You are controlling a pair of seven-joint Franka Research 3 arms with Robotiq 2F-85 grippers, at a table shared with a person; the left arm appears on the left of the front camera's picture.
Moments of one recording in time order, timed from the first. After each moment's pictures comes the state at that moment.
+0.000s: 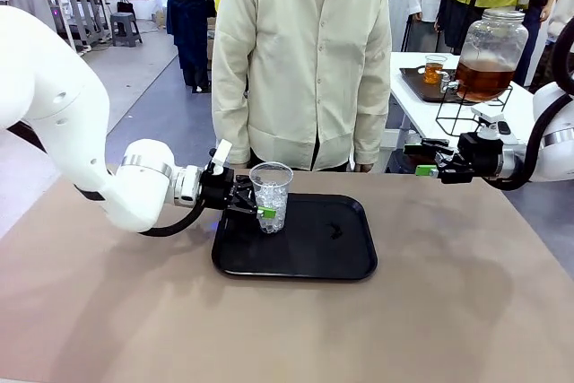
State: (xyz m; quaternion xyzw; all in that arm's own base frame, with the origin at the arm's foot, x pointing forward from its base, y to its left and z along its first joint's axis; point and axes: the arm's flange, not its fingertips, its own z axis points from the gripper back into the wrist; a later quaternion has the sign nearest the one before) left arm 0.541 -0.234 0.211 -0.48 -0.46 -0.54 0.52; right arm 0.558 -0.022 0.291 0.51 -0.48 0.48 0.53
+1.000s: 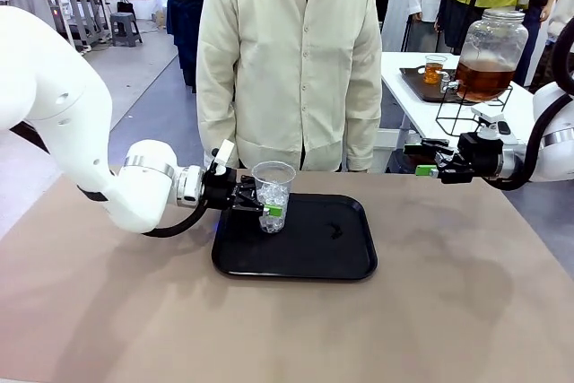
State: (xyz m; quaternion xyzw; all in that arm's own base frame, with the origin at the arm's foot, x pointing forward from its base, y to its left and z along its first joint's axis) left arm 0.540 -0.240 0.212 -0.49 -0.46 -0.53 0.52; right arm 0.558 -0.022 0.291 0.51 -0.48 0.48 0.53
